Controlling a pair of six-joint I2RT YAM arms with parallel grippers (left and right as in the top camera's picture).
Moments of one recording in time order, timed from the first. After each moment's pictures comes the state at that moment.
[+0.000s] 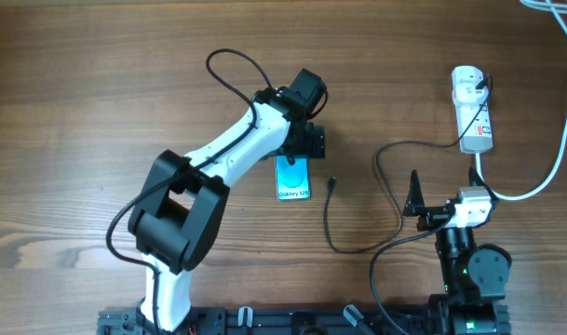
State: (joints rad) left arm -0.61 2.06 1.52 -0.86 0.00 -0.58; right arm 0.02 0.02 0.01 0.00 -0.01 -0.06
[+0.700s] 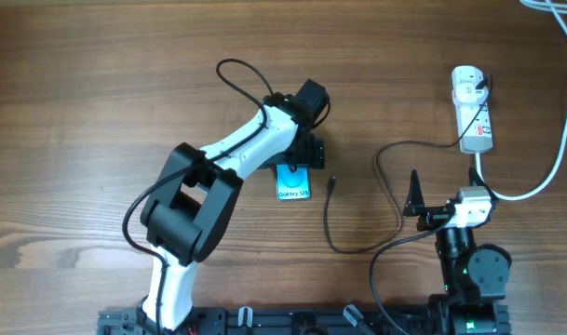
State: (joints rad) left arm -0.62 2.12 1.52 -0.89 0.00 -0.59; right arm 0.02 0.02 0.01 0.00 -0.01 -0.06
